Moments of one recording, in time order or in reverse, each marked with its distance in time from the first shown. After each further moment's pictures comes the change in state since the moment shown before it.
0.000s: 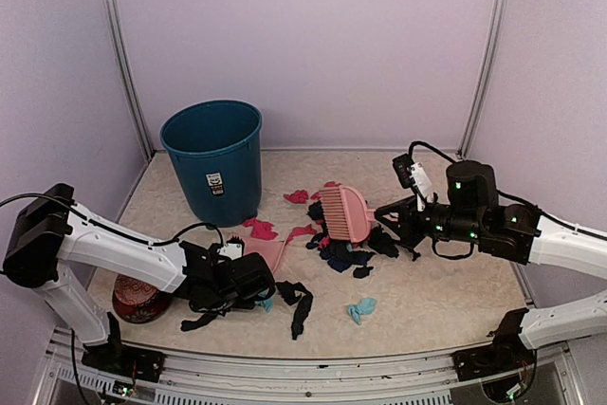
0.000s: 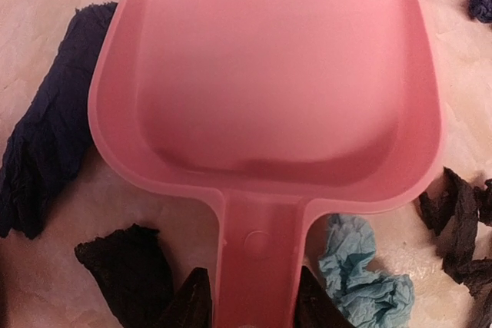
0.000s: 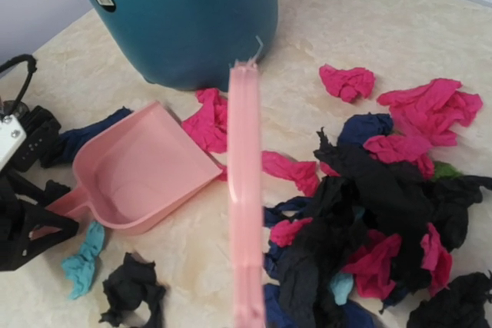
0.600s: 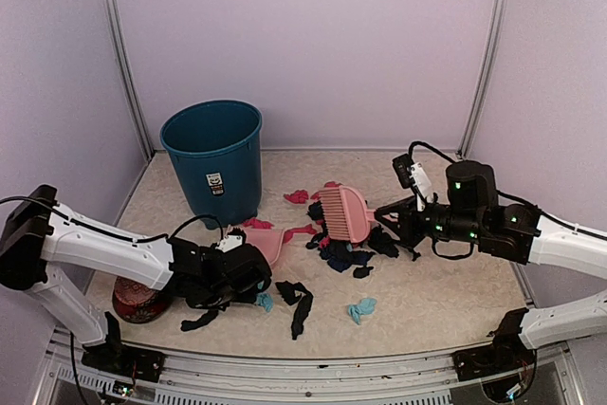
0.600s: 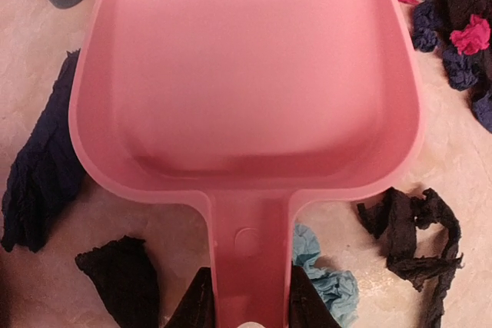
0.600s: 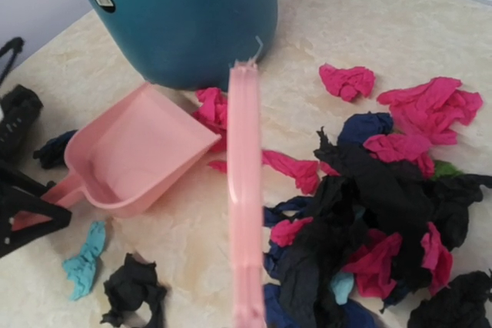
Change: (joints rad) left arm 0.002 -0.079 -0.005 0.049 0.006 0.053; right arm 0.000 0.001 0.000 -0.001 -0.001 0.006
